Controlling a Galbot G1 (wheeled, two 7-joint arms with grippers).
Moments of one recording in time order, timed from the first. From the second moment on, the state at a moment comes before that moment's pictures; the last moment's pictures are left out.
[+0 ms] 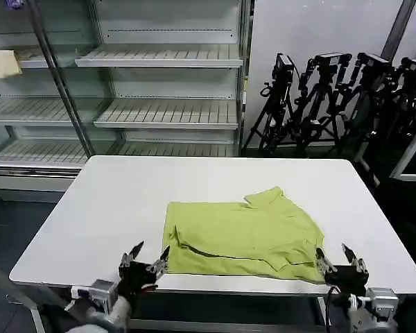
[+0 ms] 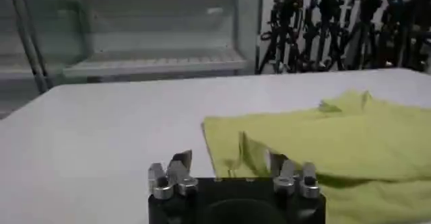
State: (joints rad) left arm 1.39 -1.02 -0.29 -2.30 -0.57 0.55 -0.41; right arm -1.59 1.14 0.64 2.37 0.49 -0.54 0.35
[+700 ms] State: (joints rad) left arm 0.81 -1.06 -0.02 -1.86 -0.72 0.57 -0.49; right arm -0.96 1.09 0.32 1.92 0.73 -0.58 0.51
